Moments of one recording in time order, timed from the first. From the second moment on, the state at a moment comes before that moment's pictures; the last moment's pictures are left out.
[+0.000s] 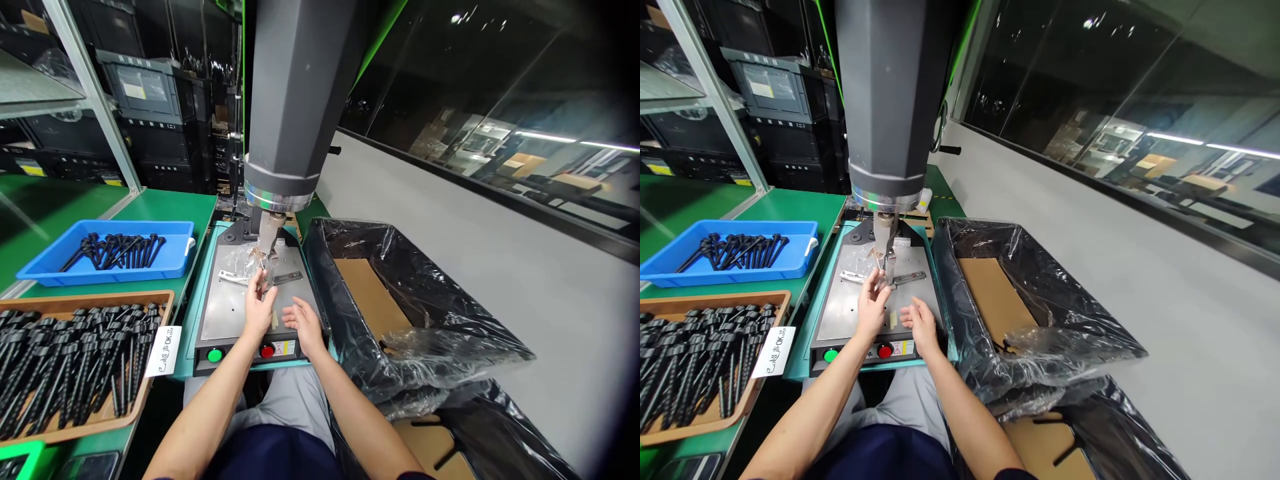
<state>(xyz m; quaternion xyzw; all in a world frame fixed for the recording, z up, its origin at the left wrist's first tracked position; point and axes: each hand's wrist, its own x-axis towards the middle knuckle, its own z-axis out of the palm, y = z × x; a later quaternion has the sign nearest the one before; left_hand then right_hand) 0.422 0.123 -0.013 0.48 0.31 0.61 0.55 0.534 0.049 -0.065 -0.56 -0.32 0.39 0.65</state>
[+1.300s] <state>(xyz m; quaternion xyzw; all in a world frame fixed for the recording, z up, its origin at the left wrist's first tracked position) 0.403 0.123 0.005 0.45 0.36 0.58 0.57 0.531 0.071 0.002 -0.49 -0.40 0.34 0.70</state>
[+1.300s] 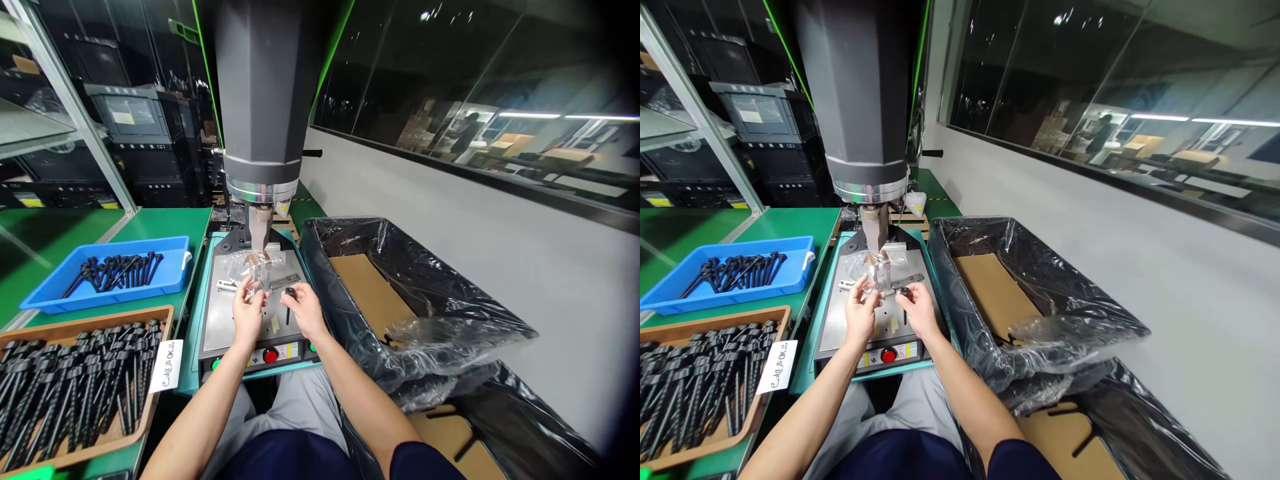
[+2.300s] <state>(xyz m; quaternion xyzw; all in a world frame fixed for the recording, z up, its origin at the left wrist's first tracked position) 0.162 0.053 0.049 0.61 0.66 0.39 0.20 0.500 0.016 -0.002 -0.44 -0.49 0.41 0.63</state>
